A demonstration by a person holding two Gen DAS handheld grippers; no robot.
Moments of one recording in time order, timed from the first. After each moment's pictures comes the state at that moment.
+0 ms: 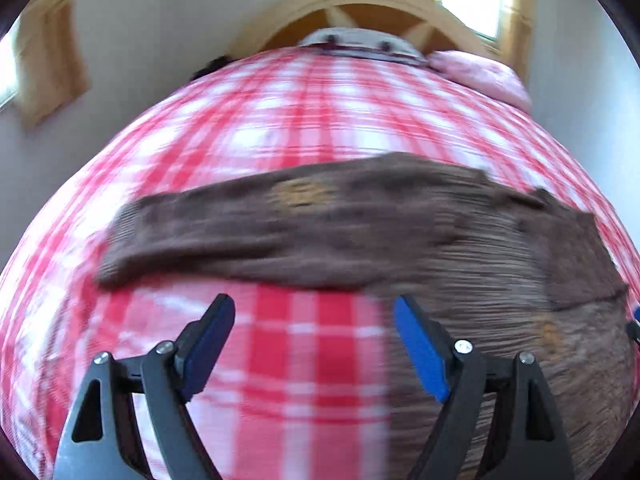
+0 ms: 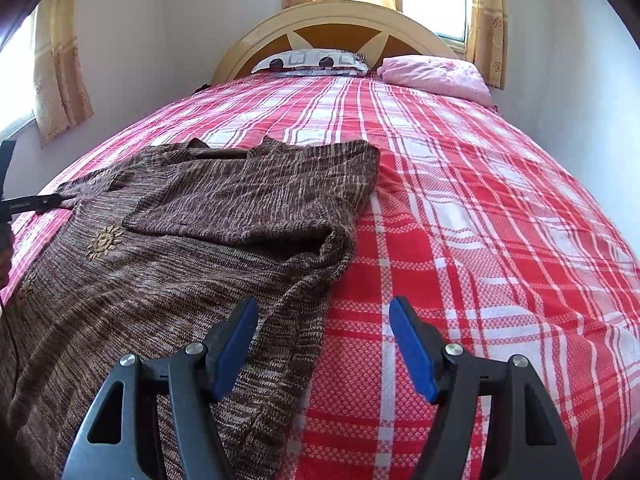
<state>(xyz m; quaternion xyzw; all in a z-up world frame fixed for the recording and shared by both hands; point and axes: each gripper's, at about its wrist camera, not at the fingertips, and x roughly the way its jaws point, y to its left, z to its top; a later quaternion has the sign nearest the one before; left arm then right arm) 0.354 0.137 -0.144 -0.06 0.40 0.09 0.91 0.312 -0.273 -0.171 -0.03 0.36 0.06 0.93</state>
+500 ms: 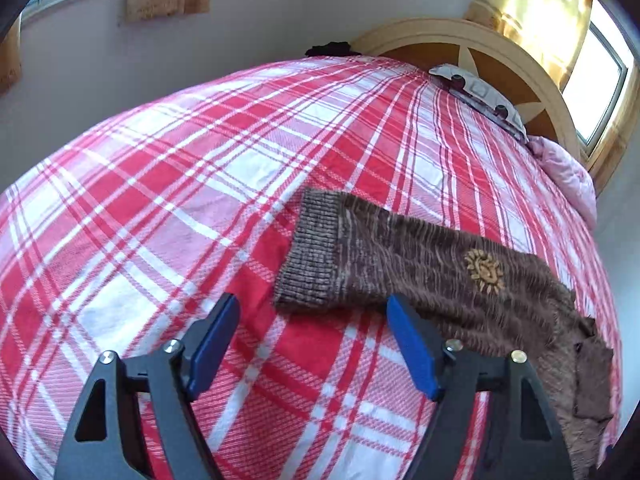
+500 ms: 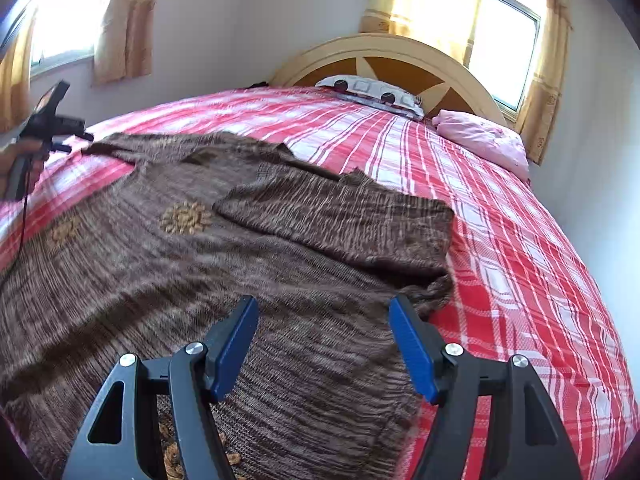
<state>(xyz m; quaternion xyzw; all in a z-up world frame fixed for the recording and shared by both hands) 0.350 0.277 -0.167 -0.23 0.38 0.19 0.87 0.270 -0.188 -0.157 -0.16 0.31 0.12 0.93</state>
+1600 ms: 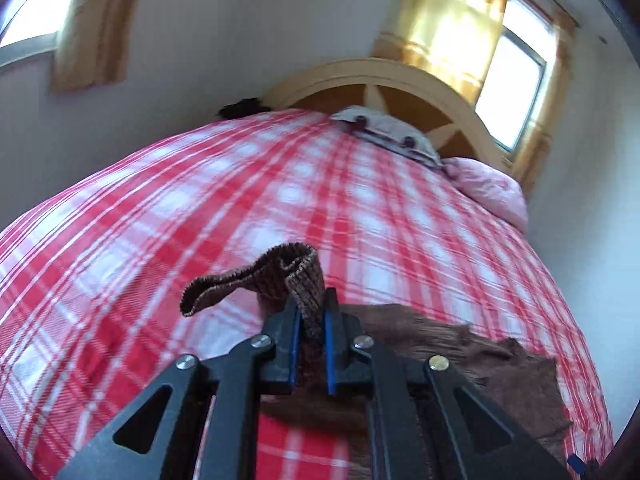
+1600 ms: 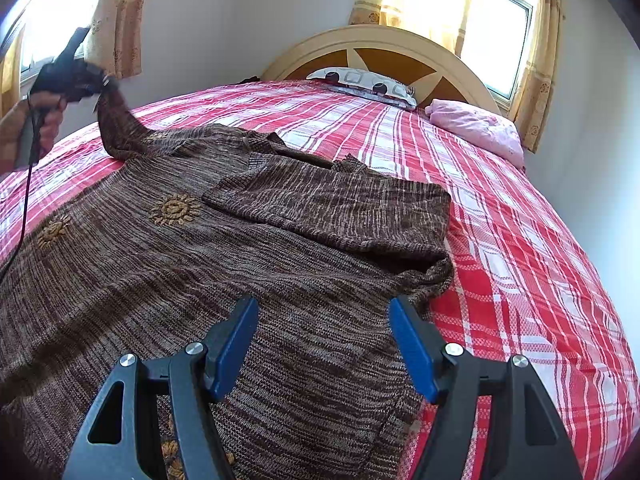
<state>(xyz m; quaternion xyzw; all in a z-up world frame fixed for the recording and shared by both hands) 0.395 0.166 -0.076 -0.19 0.28 0.07 0.94 0.275 -0.193 -0.165 -0.14 0.32 0.11 0.93</state>
